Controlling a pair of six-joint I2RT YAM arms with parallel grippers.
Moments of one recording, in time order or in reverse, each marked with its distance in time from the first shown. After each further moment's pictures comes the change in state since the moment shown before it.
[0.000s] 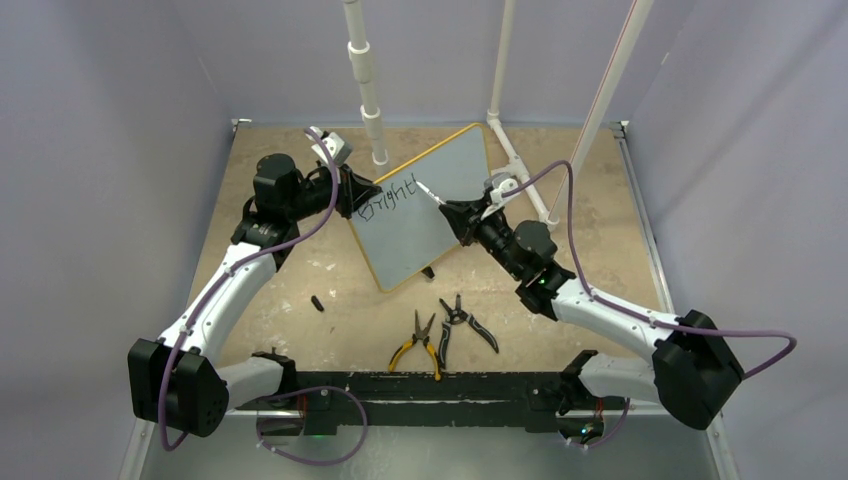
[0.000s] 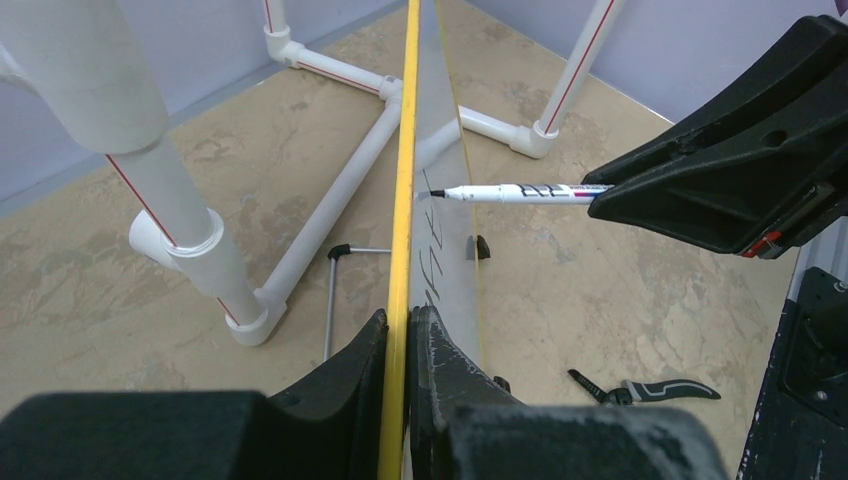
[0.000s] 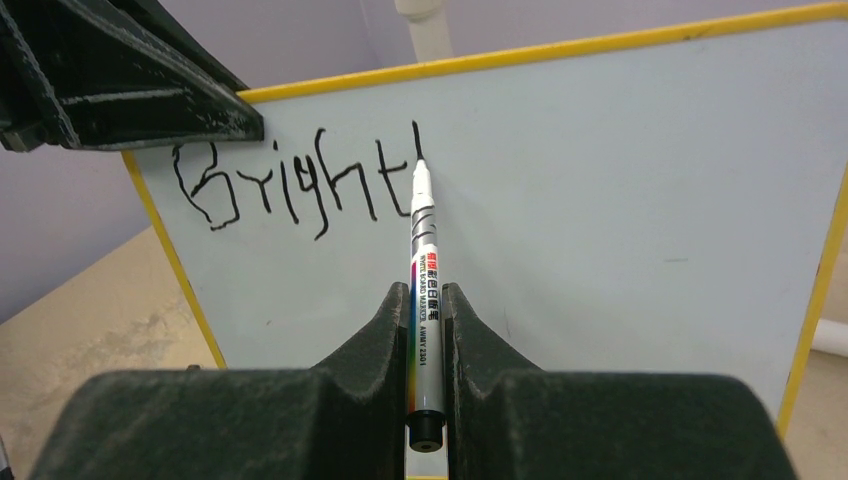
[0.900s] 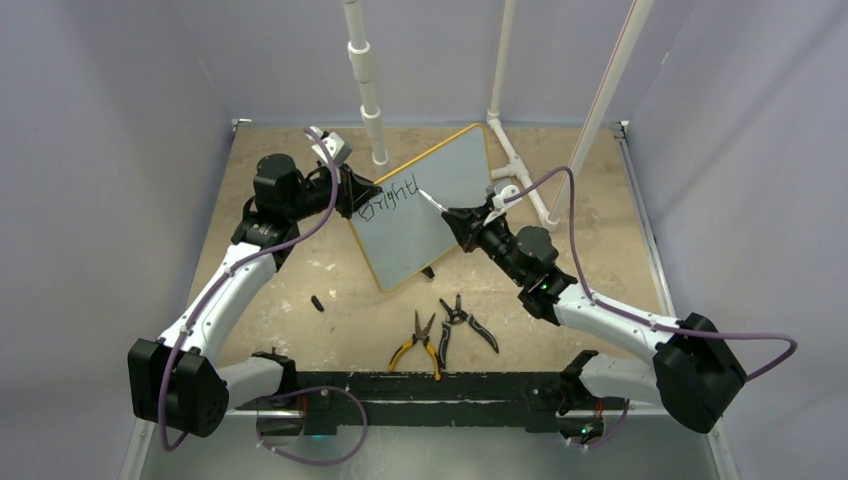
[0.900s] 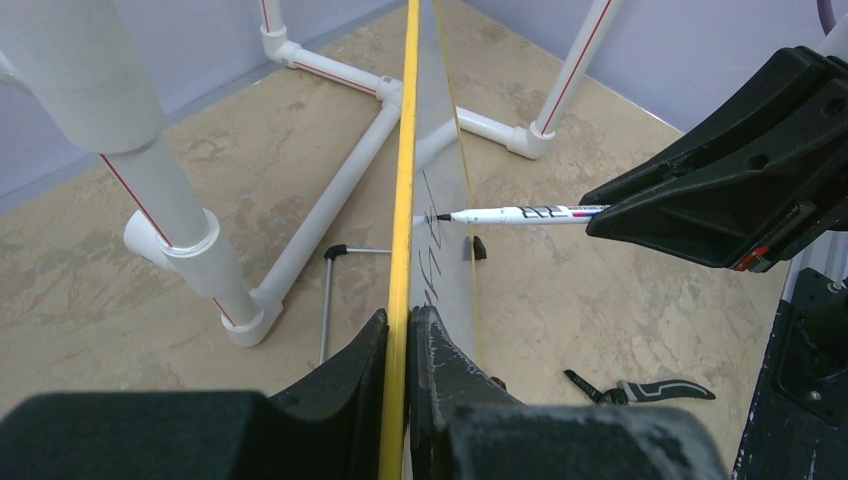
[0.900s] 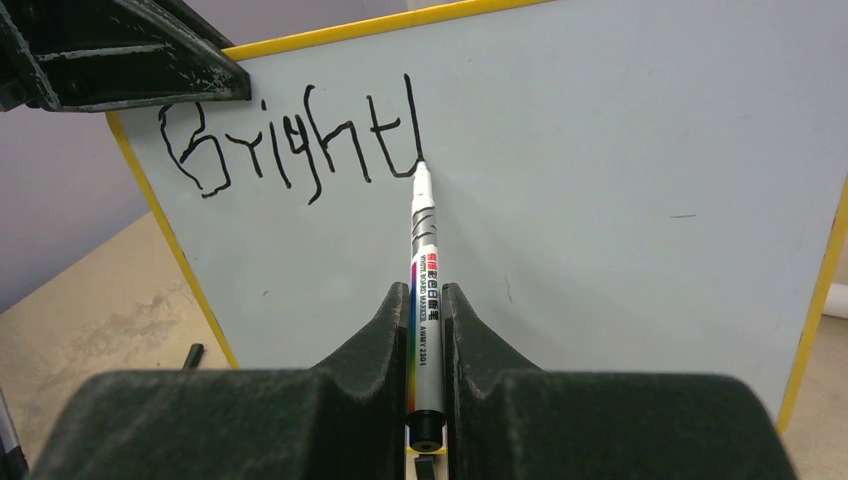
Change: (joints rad) left arm 0.000 0.000 0.000 0.000 0.000 -0.007; right arm 0.000 -0.025 -0.061 -0.005 0.000 0.027
